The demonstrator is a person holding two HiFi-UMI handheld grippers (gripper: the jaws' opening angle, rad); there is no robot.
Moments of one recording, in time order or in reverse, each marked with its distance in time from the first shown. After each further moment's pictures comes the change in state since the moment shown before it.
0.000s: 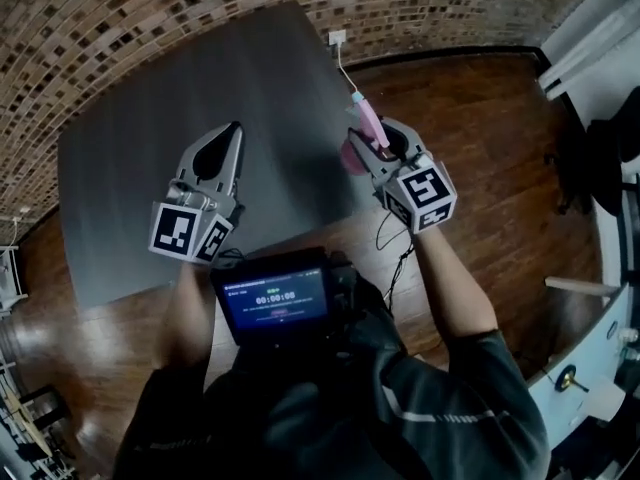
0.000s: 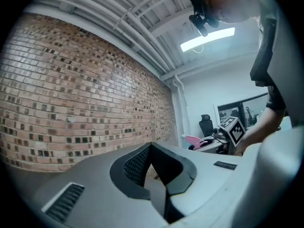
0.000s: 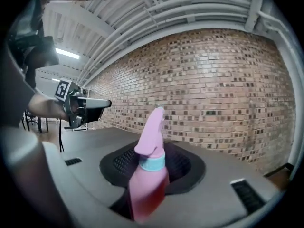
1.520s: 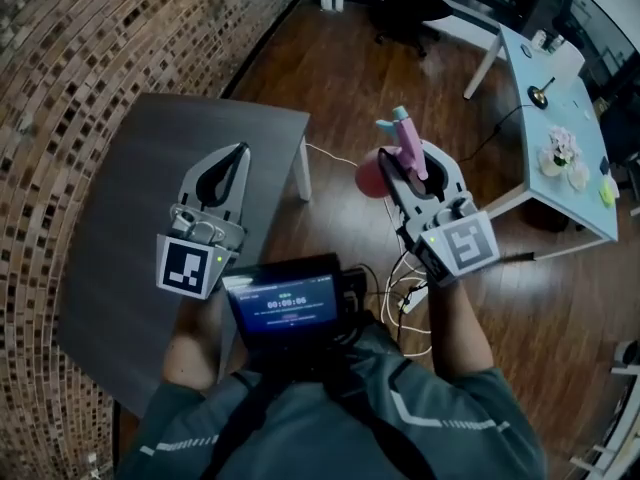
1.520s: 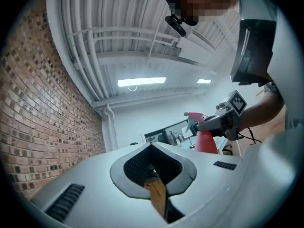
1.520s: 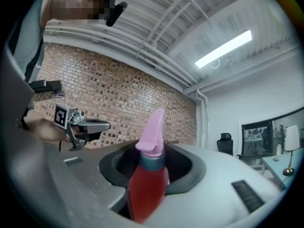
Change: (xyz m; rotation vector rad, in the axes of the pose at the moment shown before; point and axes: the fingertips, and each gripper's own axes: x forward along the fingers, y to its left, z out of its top) left arm -0.216 -0.095 0.118 0.077 -0.385 -0.911; right arm -0.263 0.361 0.107 -0.022 -0.139 -0.992
